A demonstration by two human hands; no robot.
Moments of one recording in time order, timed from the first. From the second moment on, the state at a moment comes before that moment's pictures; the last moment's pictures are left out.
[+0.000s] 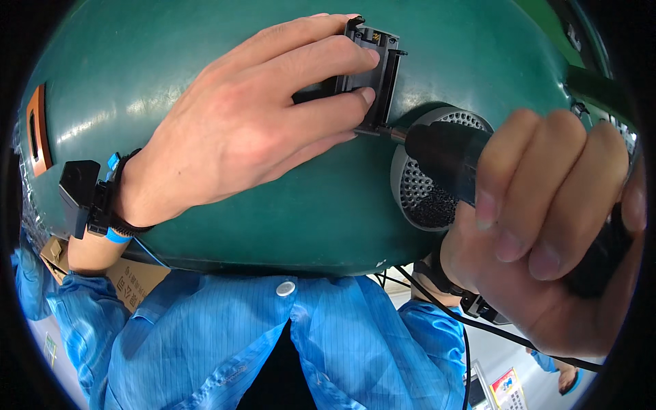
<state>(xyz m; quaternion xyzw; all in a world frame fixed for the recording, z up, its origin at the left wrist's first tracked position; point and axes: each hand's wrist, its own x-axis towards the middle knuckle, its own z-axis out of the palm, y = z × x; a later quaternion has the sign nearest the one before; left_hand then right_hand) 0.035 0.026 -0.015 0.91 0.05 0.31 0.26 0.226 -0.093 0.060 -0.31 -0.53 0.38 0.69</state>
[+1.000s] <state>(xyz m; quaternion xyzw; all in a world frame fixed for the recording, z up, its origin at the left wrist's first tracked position) 0.025 0.033 -0.004 0.92 0.04 0.34 0.22 0.219 -0.084 0.059 -0.25 -0.56 0.41 0.68</state>
